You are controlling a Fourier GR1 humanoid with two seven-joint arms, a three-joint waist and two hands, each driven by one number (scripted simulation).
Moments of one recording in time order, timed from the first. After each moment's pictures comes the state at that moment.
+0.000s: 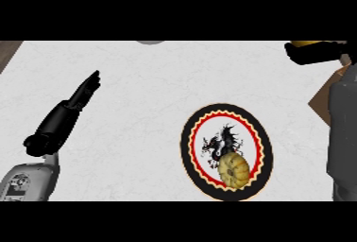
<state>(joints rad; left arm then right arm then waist) -0.21 0.26 0.01 -1.55 -0.12 -0.21 -0.07 -0.78 -0.22 -0.31 -1.48 1.17 0.19 0.40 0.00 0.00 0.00</state>
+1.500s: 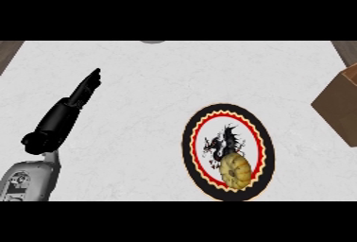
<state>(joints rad) -0.22 0.24 0.03 -1.55 -0.13 -0.24 -0.06 -0.76 -0.78 -0.48 -0.69 0.99 0.52 -0.12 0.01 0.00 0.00</state>
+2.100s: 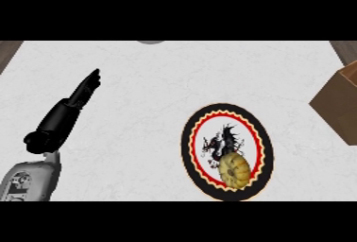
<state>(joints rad) -0.22 0.24 0.03 -1.55 -0.14 -0.23 -0.06 -0.88 -0.74 -0.96 -0.59 0.56 0.36 -0.11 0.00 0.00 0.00</state>
